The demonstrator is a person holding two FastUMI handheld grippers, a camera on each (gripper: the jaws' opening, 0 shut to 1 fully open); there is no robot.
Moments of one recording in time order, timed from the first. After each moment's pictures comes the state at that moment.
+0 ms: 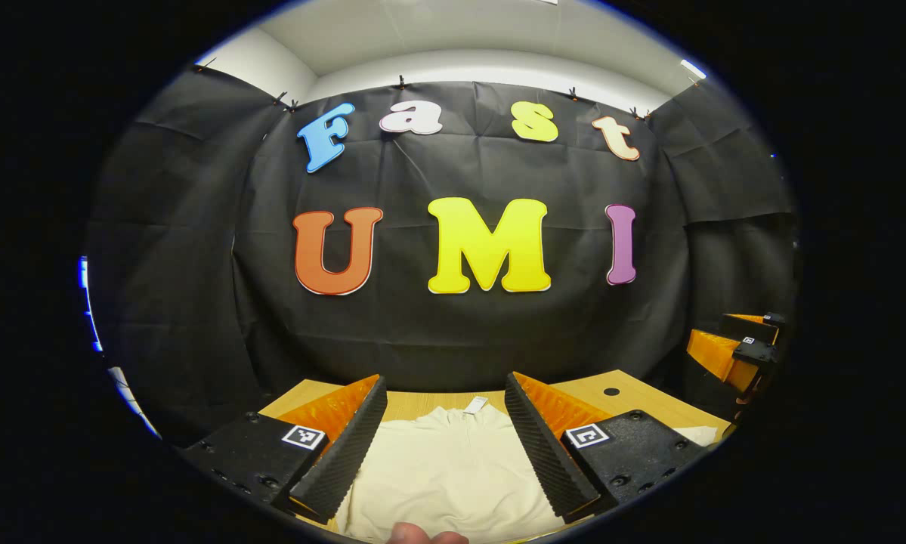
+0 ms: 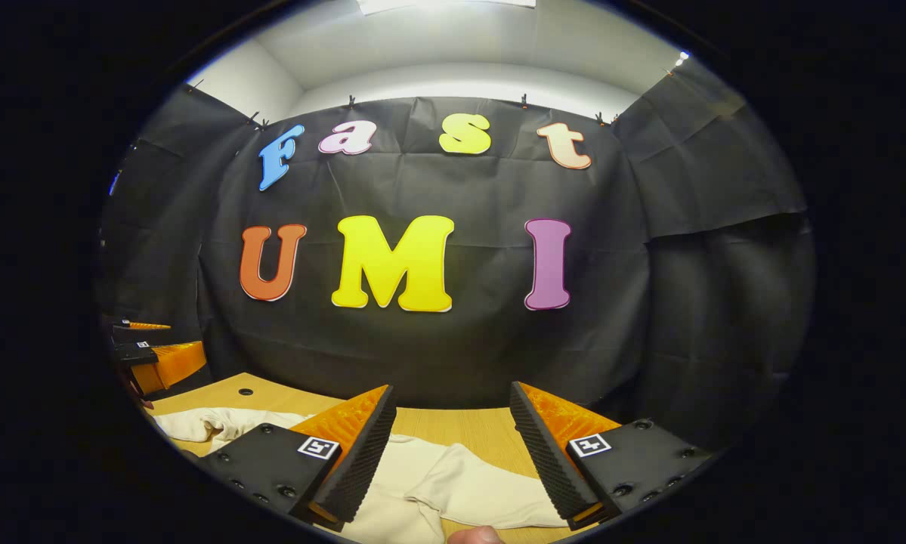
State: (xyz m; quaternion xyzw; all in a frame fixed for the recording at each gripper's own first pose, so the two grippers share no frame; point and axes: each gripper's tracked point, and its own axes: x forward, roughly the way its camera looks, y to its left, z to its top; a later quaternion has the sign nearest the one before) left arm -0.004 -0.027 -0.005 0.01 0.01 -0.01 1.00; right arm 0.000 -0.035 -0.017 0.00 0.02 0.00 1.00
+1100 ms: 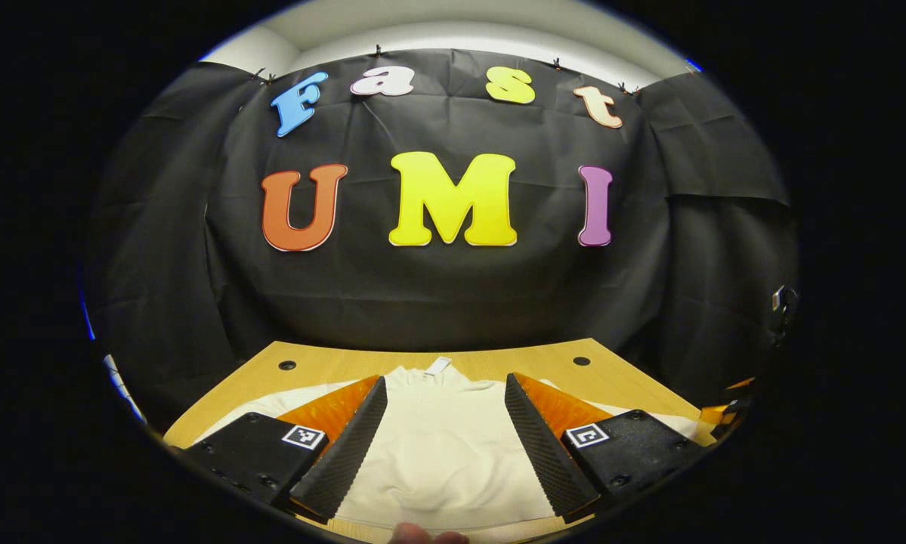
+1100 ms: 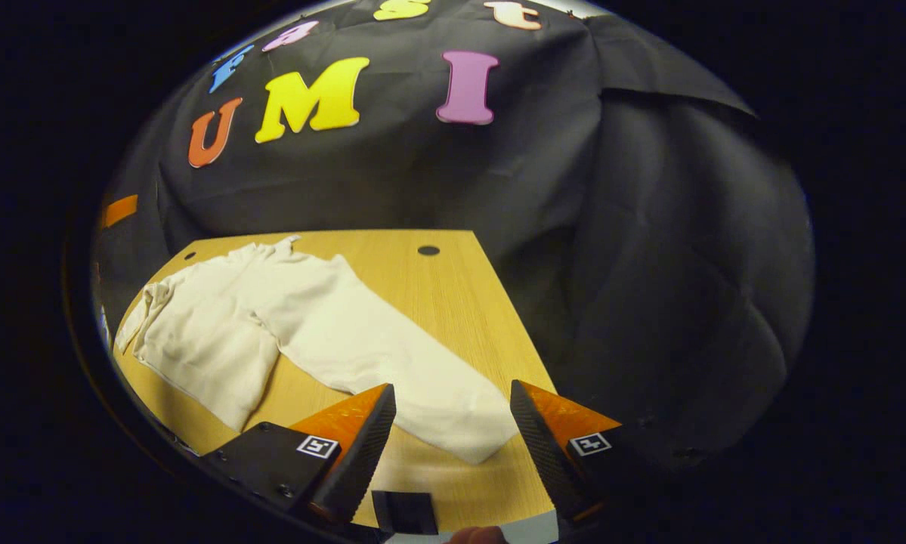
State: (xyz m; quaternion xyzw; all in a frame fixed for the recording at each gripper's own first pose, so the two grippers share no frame) left arm -0.012 -0.095 -0.055 0.00 0.10 -0.04 0.99; right arm -0.087 -0.272 -0.261 -0.01 0.36 -0.06 0.93
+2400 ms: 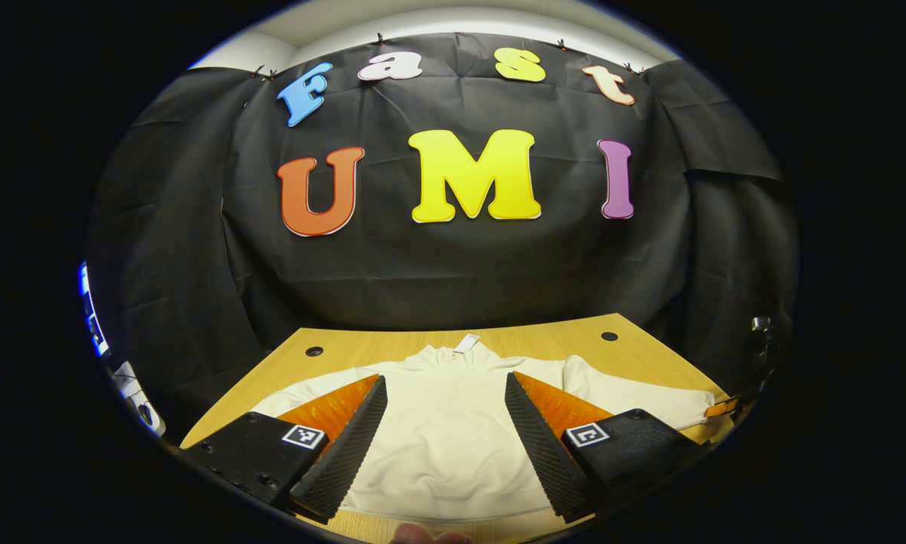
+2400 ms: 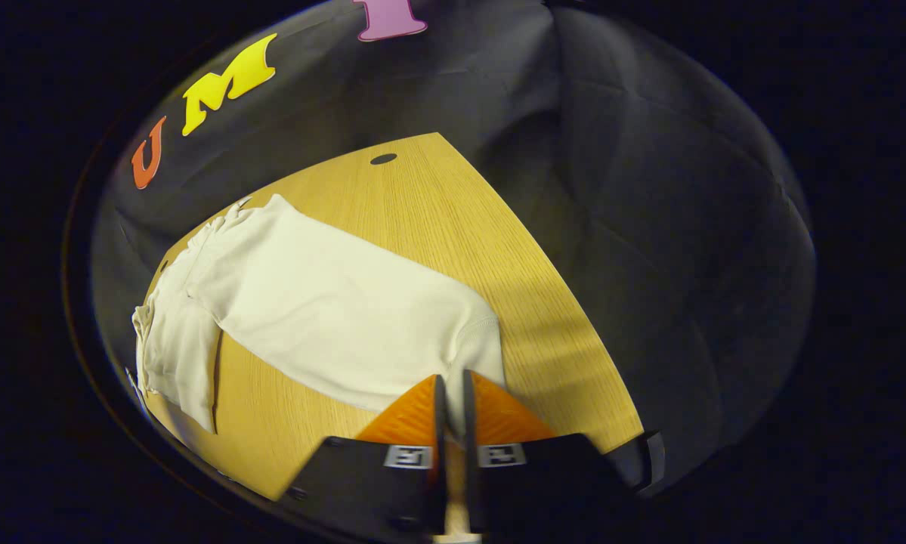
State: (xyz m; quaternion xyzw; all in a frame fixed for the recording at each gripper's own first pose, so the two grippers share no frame) left arm -0.017 -0.058 -0.075 0.02 0.13 0.00 0.99; right arm -0.071 -0.304 -0.364 0.09 0.48 -0.09 0.87
